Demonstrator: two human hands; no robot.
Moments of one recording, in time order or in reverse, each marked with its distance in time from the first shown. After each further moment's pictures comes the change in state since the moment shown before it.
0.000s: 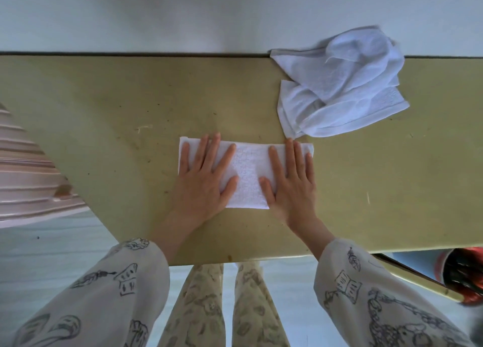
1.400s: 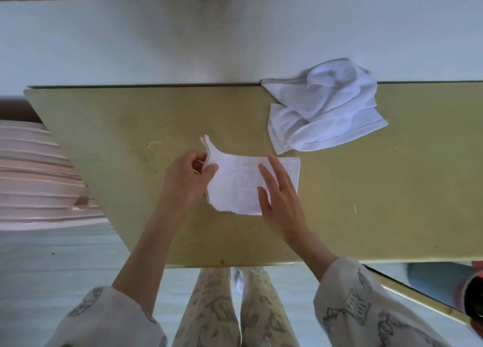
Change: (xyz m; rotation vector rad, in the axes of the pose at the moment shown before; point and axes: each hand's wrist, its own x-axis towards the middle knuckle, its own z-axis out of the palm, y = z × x) left_hand 0.007 0.020 -0.117 -0.940 -0.014 -0.668; right_hand -0.011 -0.009 -0.028 0.439 0.192 -0.120
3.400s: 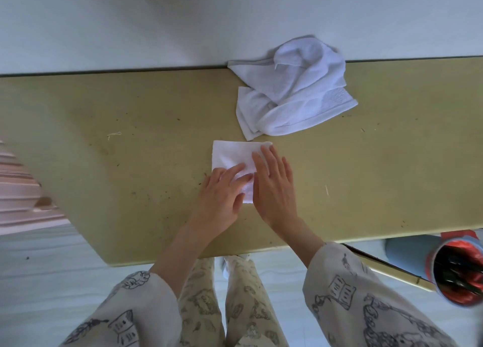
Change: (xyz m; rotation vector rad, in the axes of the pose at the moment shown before) left_hand -0.021 -0.039 0.116 0.588 -0.113 0.730; right_hand -0.013 0.029 -0.018 -0.282 -0.002 0.108
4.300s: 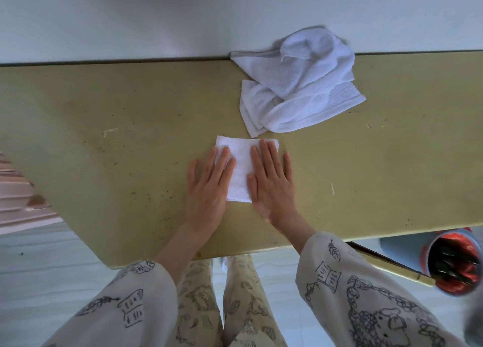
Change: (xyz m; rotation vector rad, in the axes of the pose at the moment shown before) left_hand -0.001 -0.025 0.012 0.250 0.124 -0.047; right_hand 0.003 0.006 0.030 -0.082 -0.060 -0.028
